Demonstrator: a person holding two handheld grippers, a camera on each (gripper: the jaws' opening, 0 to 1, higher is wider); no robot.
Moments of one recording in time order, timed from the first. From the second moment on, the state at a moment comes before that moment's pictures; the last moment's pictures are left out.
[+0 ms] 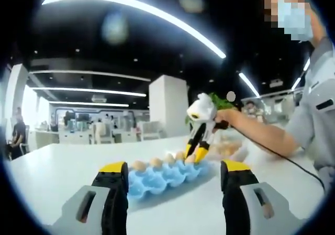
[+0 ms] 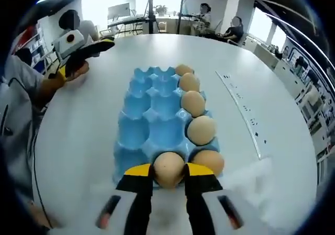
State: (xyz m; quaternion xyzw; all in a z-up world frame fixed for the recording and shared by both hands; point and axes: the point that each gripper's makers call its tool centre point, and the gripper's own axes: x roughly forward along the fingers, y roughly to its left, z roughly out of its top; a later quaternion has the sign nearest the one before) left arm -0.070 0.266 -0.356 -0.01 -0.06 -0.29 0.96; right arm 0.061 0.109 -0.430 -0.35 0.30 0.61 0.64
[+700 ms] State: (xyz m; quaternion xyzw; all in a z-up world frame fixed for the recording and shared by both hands) left arm -0.070 0.265 -0.358 -0.01 -0.06 -0.29 0.95; right arm 0.104 0.087 -0.397 -0.31 0.26 0.54 0.74
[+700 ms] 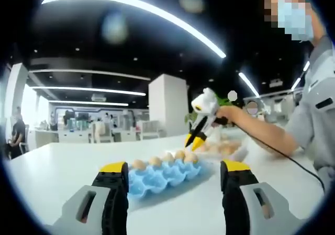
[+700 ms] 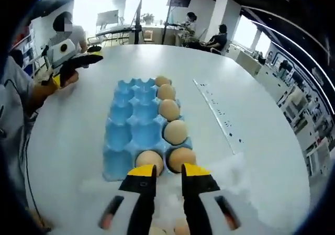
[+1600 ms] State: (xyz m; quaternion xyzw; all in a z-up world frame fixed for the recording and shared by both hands) left arm -0.069 0.263 -0.360 0.00 -0.05 -0.29 0.96; right arm 0.142 0.008 -0.407 -0.27 0.33 0.41 0.80
